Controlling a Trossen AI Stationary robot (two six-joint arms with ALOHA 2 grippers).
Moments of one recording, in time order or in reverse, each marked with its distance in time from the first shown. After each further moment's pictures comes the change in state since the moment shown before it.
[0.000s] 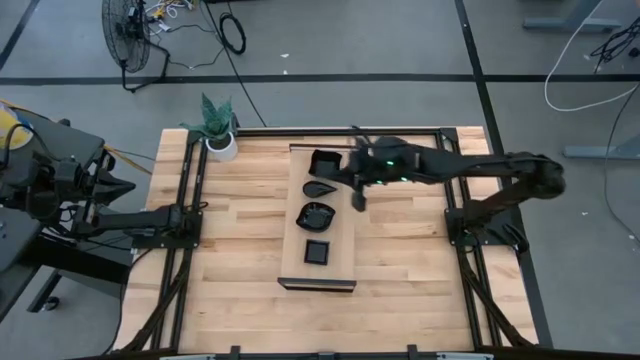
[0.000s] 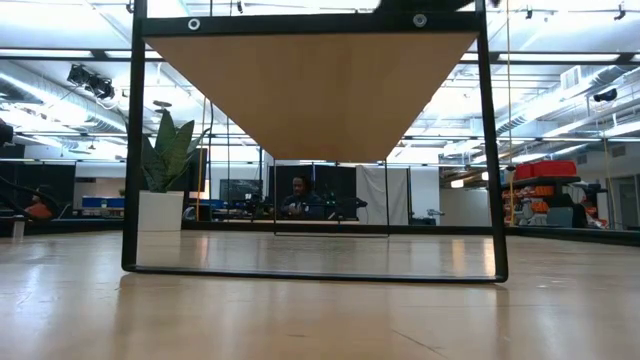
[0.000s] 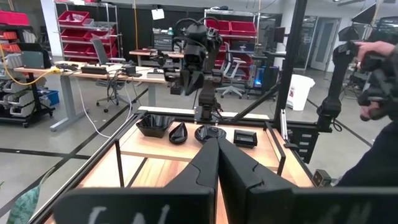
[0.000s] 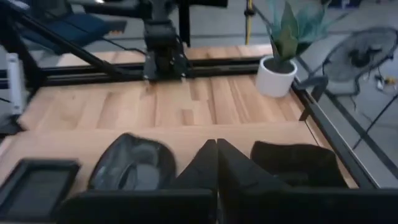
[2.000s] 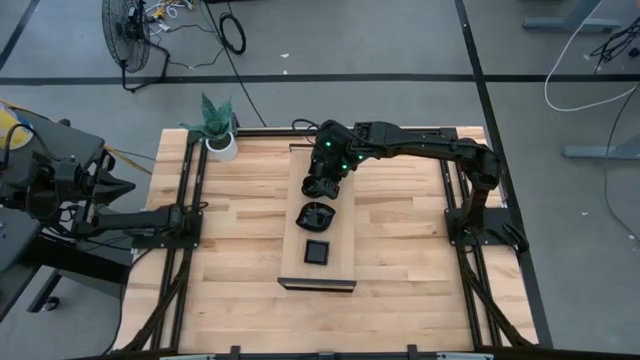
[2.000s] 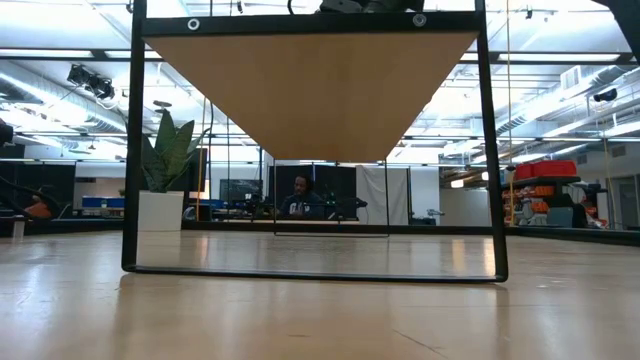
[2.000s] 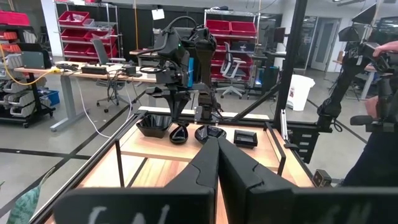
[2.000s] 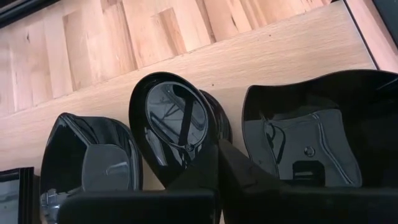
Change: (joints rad) left arm 0.000 0.000 0.000 0.001 0.000 0.000; right arm -0.099 0.468 0.624 -0.699 -0.134 0.171
